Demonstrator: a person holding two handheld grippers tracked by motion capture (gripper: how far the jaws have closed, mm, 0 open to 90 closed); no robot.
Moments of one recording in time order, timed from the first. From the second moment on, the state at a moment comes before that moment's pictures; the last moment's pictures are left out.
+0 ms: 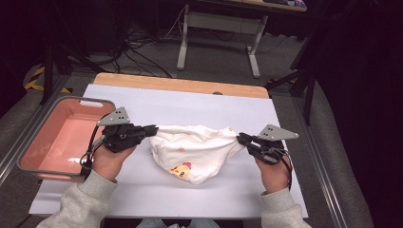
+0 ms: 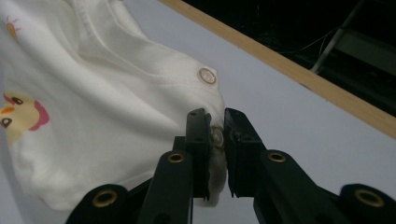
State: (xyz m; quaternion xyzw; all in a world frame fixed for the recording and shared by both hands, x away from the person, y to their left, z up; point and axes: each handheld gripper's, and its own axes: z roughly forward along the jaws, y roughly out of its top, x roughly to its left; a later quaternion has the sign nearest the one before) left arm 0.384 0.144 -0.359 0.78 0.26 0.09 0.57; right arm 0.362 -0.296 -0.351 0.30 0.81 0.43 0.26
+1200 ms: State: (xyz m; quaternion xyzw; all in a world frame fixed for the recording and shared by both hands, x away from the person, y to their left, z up) left arm 0.349 0.154 -0.446 0.88 0.26 0.00 0.40; right arm 0.316 -0.292 -0.424 0.26 0.85 0.42 0.16
